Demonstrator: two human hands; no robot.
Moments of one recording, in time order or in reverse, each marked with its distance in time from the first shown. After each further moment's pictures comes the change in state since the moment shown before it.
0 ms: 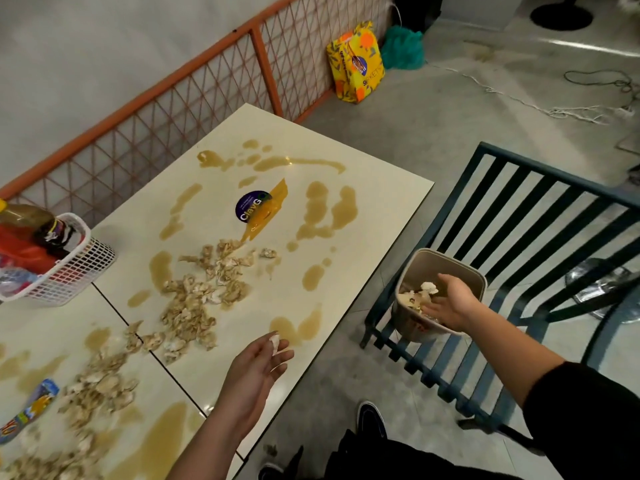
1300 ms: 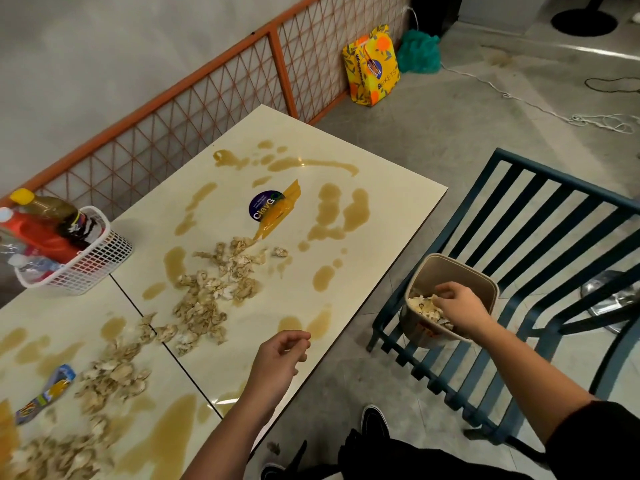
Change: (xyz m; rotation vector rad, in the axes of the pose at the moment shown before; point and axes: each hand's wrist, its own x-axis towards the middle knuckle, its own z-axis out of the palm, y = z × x) left_hand -0.008 0.004 0.021 0.546 -0.002 0.133; right_hand -0.037 0.002 -0.001 -1.110 0.117 -0.497
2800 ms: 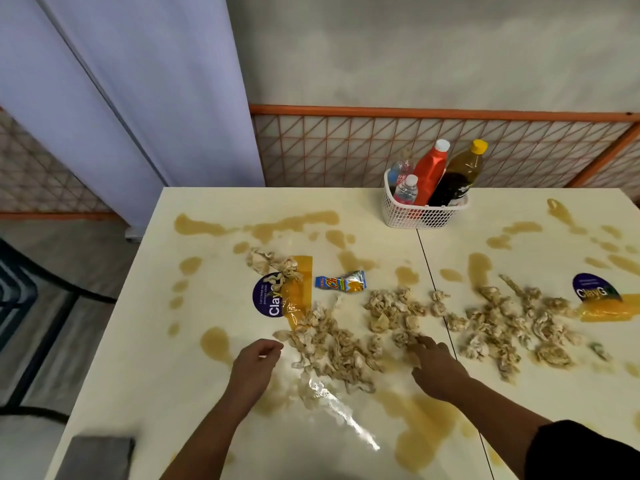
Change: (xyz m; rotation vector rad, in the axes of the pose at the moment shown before) left_hand -0.106 -0.359 -0.480 -0.377 0.674 -0.183; right_hand -0.226 -0.267 0.538 -1.320 -0.458 -0.810
